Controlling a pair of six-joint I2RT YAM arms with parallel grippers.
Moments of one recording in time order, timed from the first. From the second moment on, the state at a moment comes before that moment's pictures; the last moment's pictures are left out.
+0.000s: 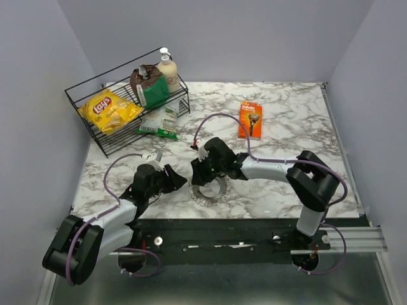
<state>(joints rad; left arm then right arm) -0.39 1.03 0.13 0.40 0.27 -0.74 0.90 1.80 1.03 0.02 -0.31 0.26</state>
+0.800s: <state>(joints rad) -0.39 1.03 0.20 0.37 0.29 -0.67 0.81 1.62 0.91 0.01 -0.14 0.34</state>
